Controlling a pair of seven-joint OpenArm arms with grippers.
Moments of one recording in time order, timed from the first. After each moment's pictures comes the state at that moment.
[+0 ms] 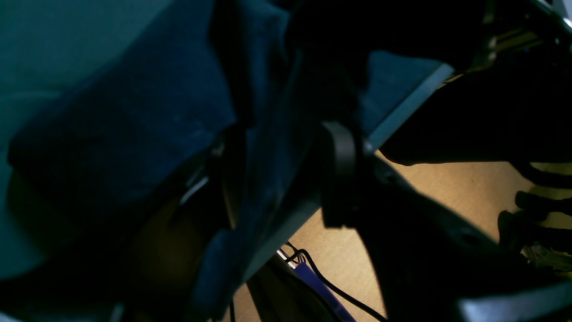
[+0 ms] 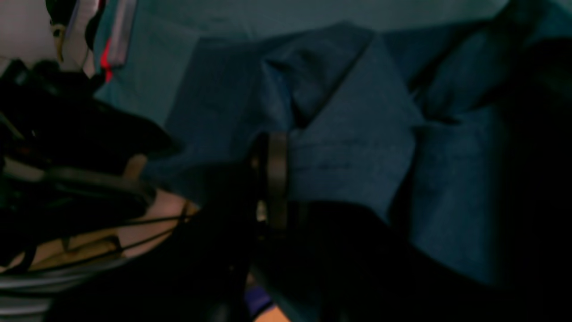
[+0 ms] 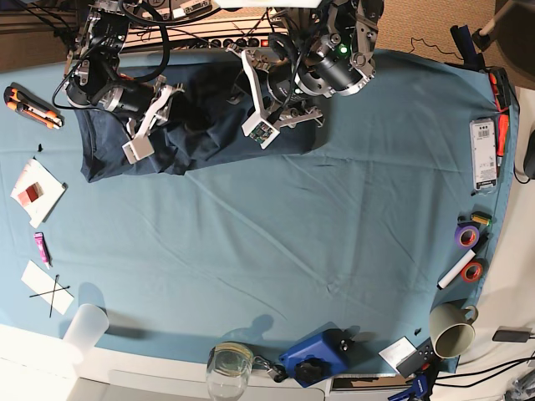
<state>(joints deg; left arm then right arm) 19.8 8.4 22.3 119.3 -11.5 -21.1 67.6 -15.4 10.6 24.4 100.0 65.8 40.0 -80.2</state>
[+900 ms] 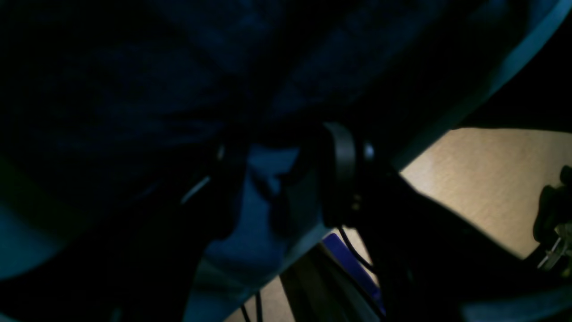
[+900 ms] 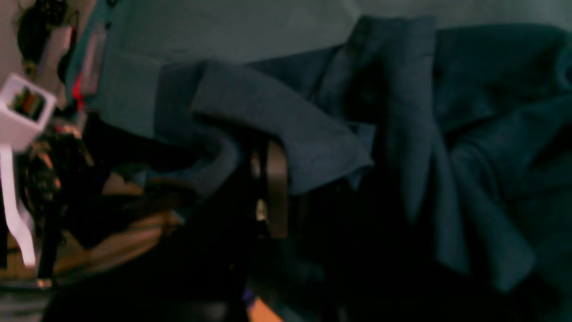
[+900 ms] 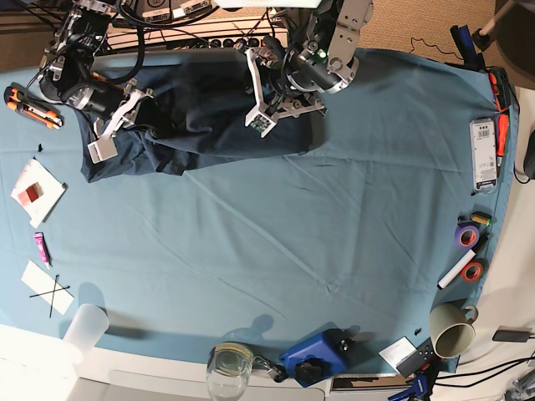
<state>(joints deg) 19.4 6.9 22.9 107.4 -0.1 -16.4 64.2 -15.4 13.9 33.3 100.0 68.0 40.0 -80.2</state>
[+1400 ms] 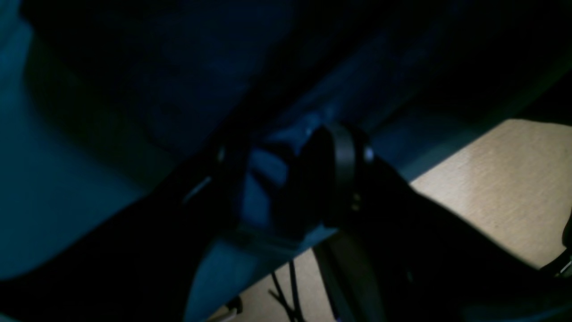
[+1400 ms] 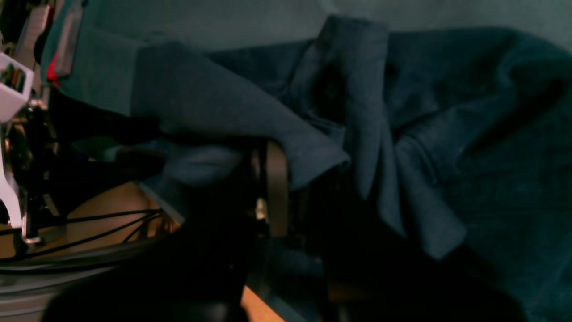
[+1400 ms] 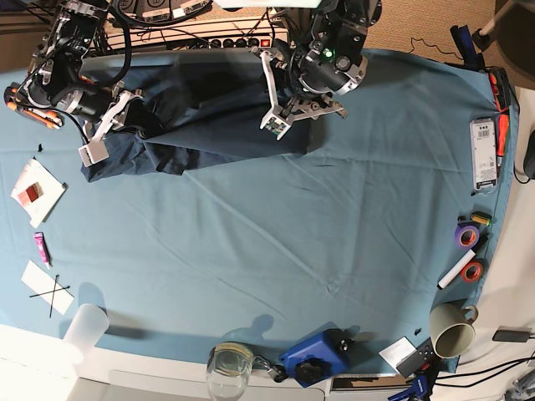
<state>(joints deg) 19.0 4.8 23.1 110.4 4.1 -13.3 70.1 -15.4 17.2 33.3 100.0 68.5 40.0 -80.4</state>
